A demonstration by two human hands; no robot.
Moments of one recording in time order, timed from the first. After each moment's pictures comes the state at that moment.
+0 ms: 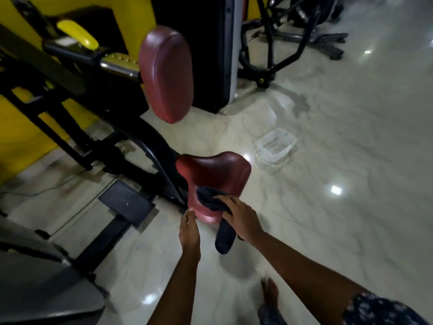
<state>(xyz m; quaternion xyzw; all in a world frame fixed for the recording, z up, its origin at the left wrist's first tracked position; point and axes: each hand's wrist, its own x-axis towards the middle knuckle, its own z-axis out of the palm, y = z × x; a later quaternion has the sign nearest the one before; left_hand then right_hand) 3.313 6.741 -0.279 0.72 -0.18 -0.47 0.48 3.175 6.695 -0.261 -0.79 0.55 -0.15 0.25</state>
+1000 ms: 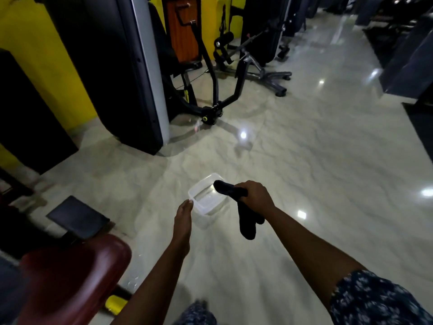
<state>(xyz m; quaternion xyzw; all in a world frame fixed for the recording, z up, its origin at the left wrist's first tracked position) 2.929 6.406 -0.206 0.63 -0.26 -0.56 0.48 2.729 6.340 -0.165 -0.71 0.65 -0.11 0.25</state>
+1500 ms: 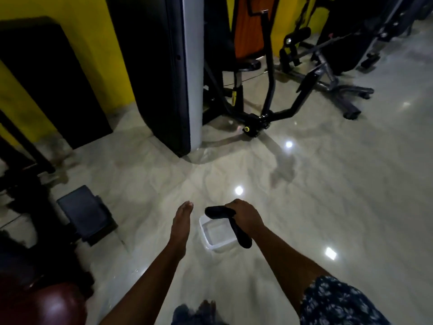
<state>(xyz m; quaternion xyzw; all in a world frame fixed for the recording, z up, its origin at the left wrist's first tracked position) 2.937 6.129 -0.222 0.68 -0.16 -0.49 0.52 2.777 6.021 -0.245 -0.83 0.48 0.00 0.27</state>
